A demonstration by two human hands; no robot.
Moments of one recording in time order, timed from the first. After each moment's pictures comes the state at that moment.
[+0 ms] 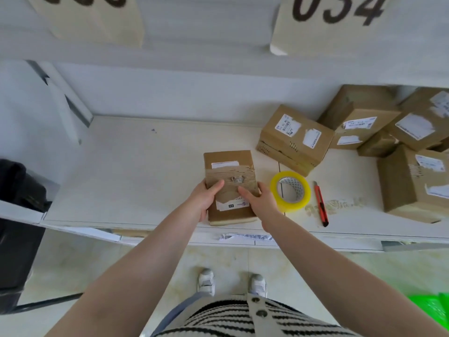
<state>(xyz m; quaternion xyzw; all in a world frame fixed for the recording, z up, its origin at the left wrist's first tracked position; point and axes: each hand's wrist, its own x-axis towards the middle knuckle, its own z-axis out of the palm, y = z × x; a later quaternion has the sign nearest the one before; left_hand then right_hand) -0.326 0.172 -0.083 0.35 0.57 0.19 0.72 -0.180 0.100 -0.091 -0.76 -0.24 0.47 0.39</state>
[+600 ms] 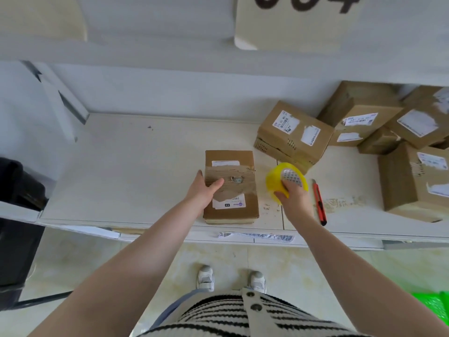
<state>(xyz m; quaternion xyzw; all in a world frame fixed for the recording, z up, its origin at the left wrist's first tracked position) -0.318 0.179 -0.090 0.53 0.61 0.13 0.57 -0.094 0.074 -0.101 -0.85 -0.44 0.24 0.18</state>
